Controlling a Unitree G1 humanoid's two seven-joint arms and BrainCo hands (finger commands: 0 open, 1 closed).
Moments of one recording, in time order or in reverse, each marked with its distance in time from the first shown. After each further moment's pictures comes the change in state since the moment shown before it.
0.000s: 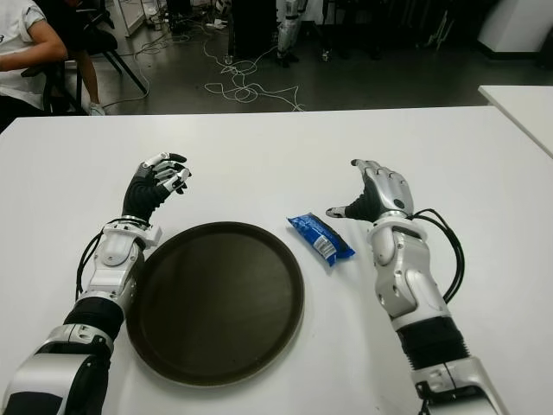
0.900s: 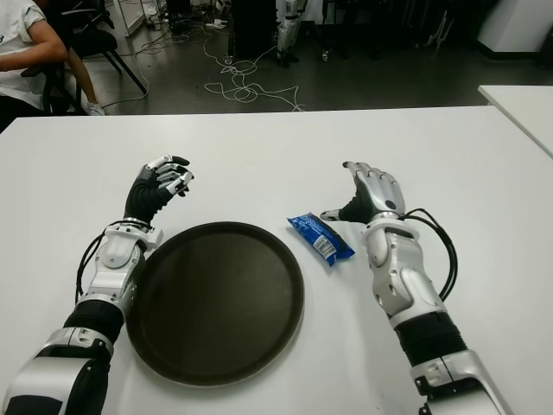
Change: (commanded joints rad) left arm 0.011 -0.002 -0.012 -0.030 0.016 0.015 0.013; right arm -0.006 -0.005 0.071 0.067 0.007 -0.043 -0.034
